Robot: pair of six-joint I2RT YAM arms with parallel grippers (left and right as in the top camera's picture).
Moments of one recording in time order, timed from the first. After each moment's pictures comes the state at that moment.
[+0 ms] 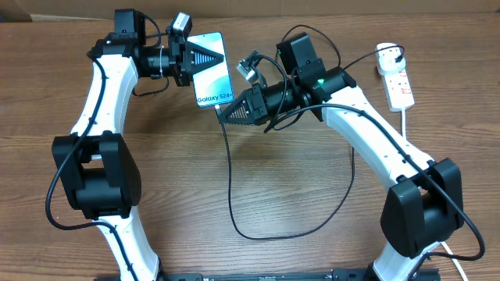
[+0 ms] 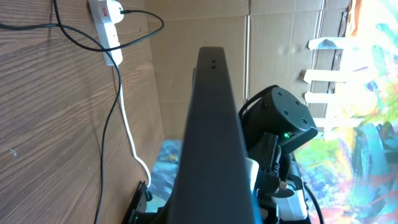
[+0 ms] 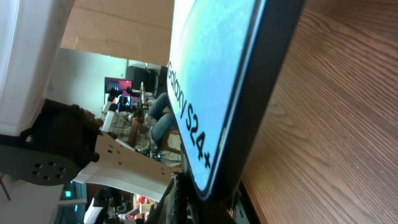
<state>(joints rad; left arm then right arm) 0.03 2.11 1.83 -0.89 1.53 -0.32 0.45 1.88 1.57 -0.63 -1.19 0.40</state>
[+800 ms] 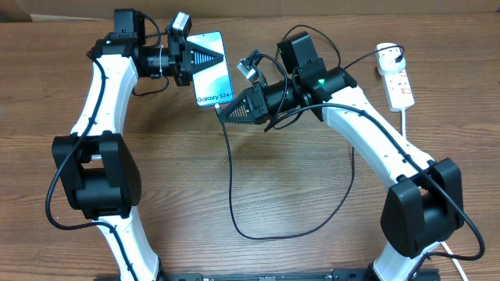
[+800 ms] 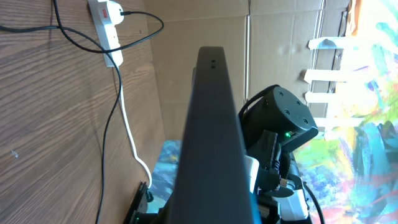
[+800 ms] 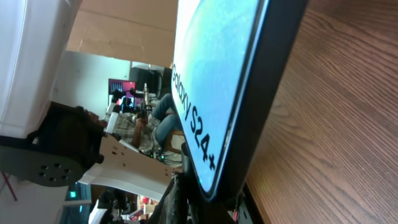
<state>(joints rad) 0.03 2.11 1.83 -0.88 1.53 -0.32 0.45 1.88 1.56 -0.60 -1.20 0.43</state>
